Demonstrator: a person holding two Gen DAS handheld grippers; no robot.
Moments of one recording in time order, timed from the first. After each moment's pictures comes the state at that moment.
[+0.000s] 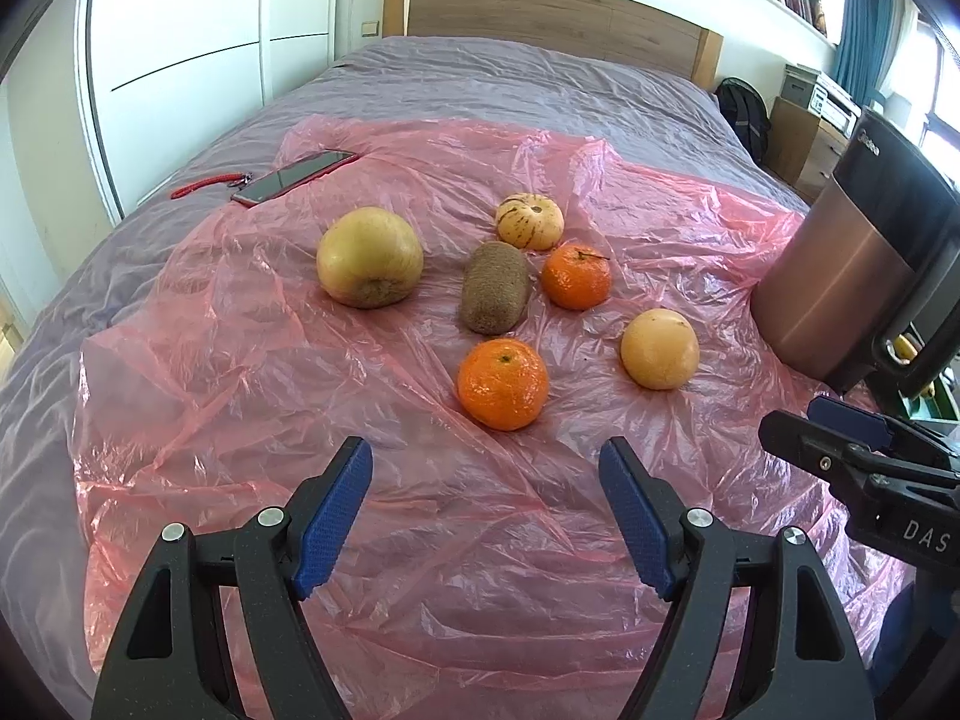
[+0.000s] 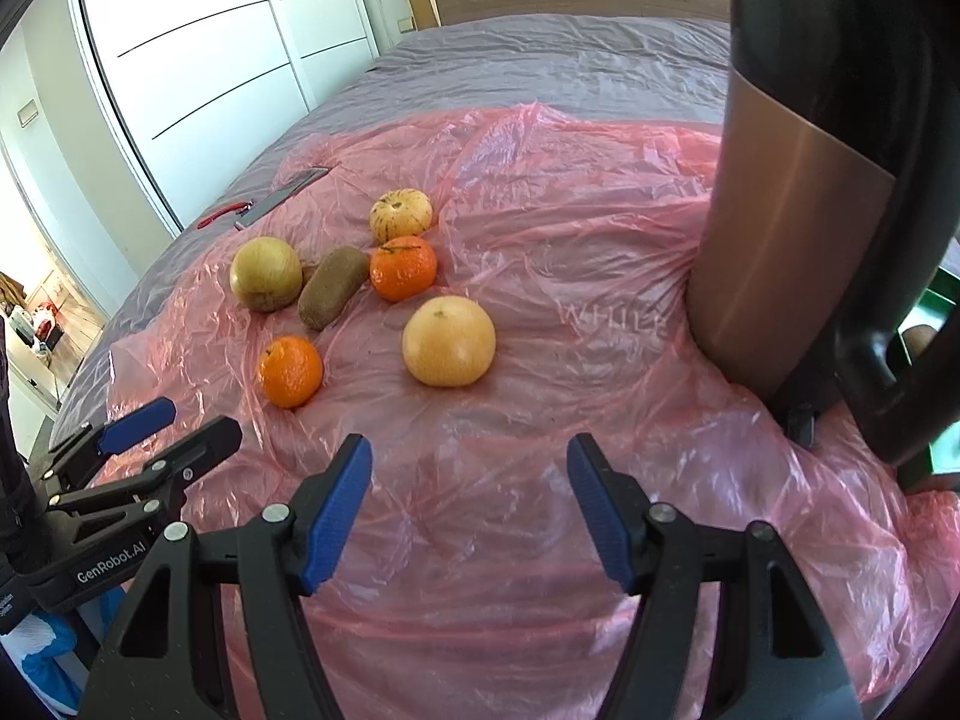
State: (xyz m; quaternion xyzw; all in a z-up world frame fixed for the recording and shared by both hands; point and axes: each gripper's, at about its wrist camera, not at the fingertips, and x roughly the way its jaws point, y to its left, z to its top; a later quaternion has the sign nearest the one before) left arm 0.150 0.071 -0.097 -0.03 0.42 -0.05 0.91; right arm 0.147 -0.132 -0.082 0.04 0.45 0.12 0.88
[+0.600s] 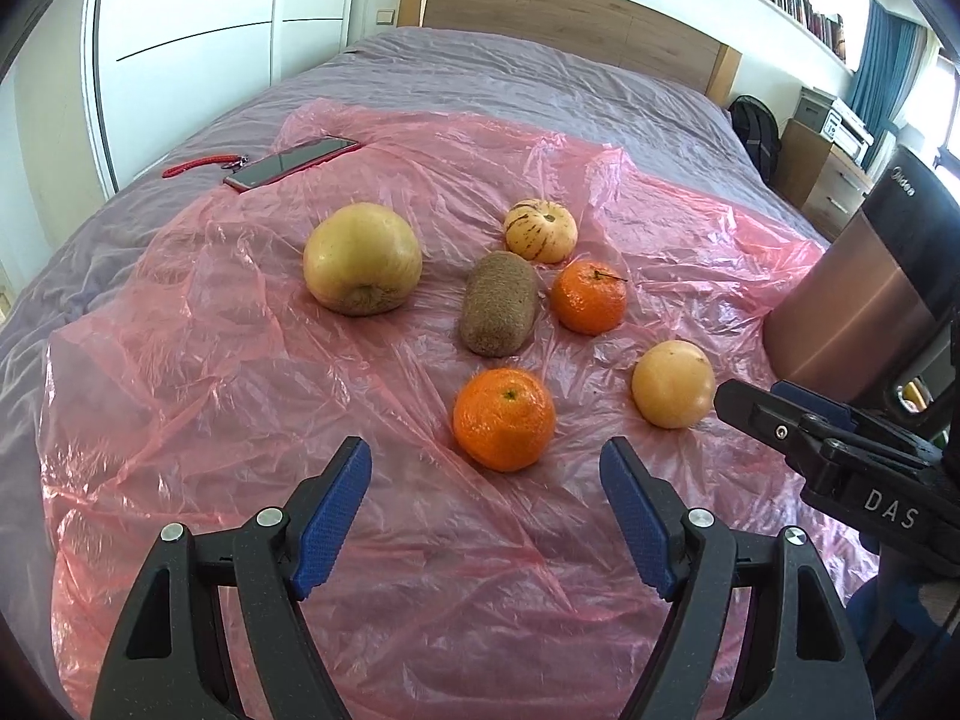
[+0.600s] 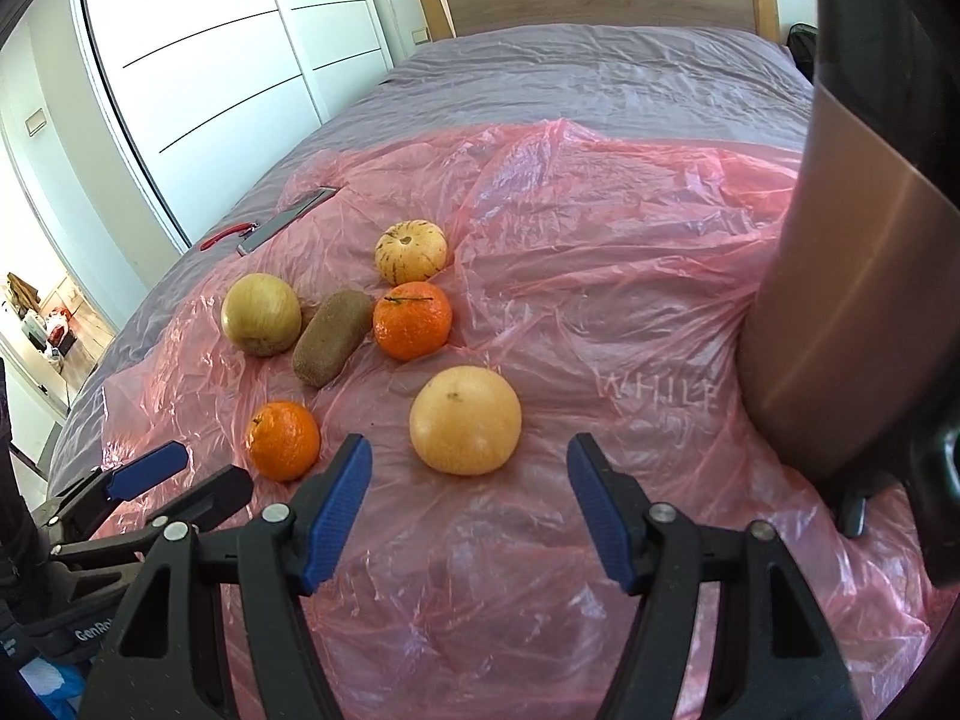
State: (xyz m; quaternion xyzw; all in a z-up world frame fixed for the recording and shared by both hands) left arm 0.177 0.071 -0.108 -0.06 0.42 -0.05 0.90; right arm 0.194 -0.118 -0.094 0.05 0.43 0.14 0.89
